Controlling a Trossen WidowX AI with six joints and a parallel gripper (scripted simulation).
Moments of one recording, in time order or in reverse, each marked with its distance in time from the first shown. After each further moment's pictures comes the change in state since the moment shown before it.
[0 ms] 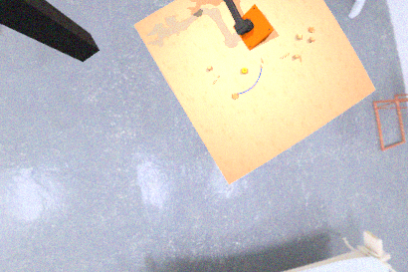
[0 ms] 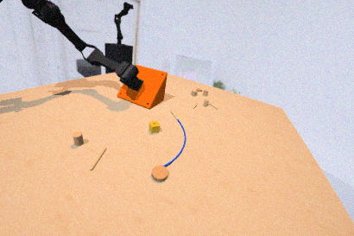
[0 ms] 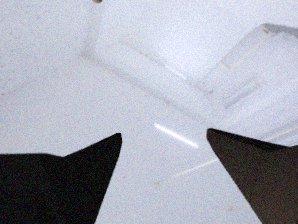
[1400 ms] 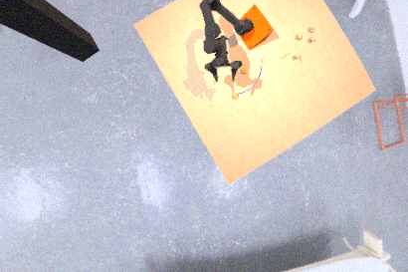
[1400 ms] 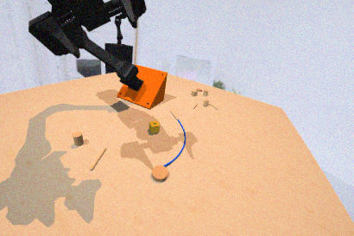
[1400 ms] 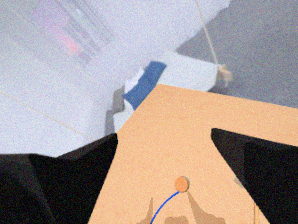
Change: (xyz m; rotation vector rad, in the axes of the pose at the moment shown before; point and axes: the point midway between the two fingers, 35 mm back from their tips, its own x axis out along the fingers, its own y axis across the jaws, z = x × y) arm -0.224 -0.441 -0.267 -1.329 1.649 -0.802
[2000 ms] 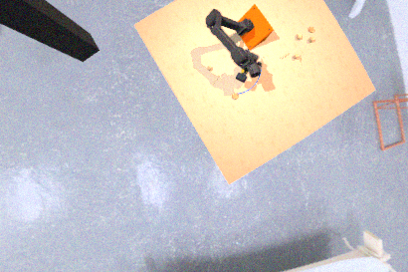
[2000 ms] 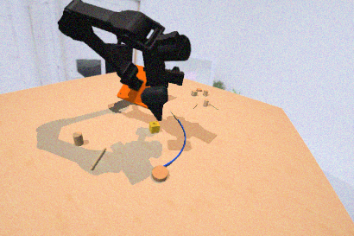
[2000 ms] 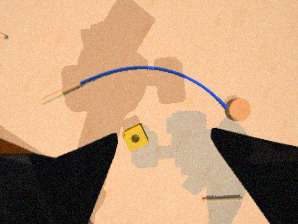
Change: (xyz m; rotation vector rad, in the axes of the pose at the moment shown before) arm 0.037 0.031 -0.249 -1.303 0.983 0.253
